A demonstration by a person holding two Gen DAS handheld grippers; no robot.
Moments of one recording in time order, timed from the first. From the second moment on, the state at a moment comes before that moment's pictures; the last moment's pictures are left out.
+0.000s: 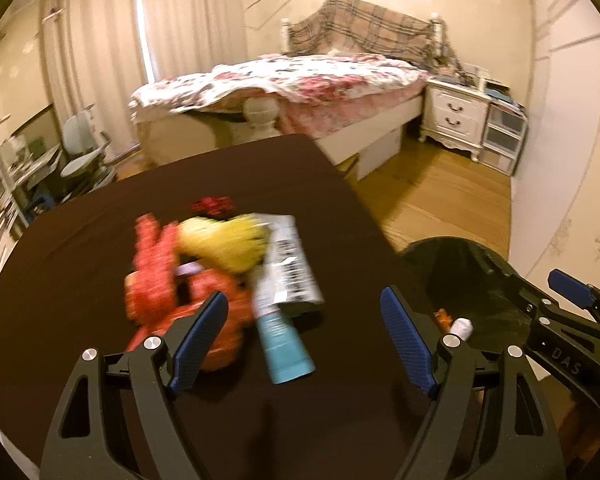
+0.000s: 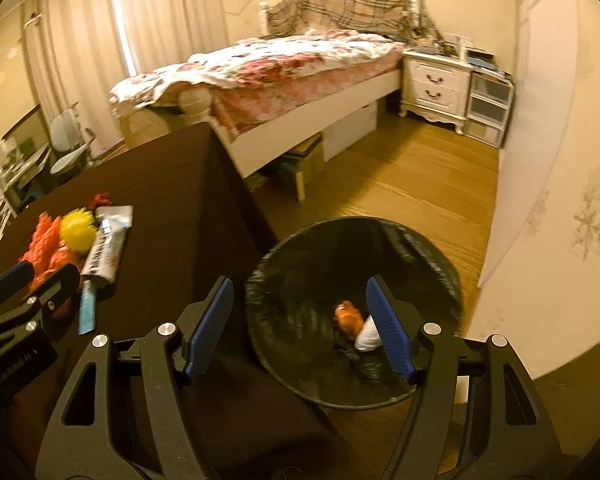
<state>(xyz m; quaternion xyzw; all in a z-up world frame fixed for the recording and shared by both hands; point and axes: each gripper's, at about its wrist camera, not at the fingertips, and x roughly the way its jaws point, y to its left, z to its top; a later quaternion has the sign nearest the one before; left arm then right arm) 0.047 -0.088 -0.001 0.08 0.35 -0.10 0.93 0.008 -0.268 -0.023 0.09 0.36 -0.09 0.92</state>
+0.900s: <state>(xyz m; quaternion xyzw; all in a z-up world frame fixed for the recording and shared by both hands) 0.041 0.083 -0.009 0.01 0.37 0.06 0.93 0.035 -0.094 -0.008 0.00 0.38 0.09 0.92</state>
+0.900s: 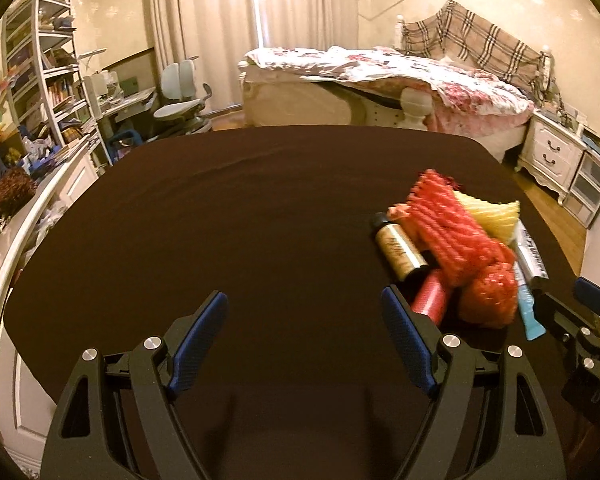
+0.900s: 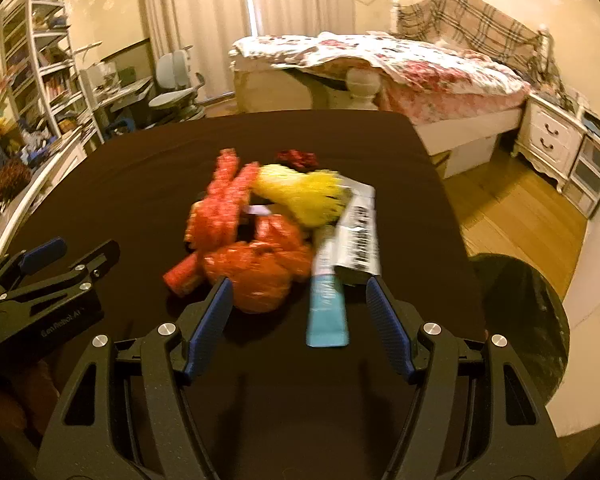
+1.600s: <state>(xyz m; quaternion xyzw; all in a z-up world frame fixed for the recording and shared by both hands) 0.041 0.101 -0.023 -0.01 0.38 0.05 0.92 0.053 -0.062 -0.033 -0.01 0.41 0.12 0.90</state>
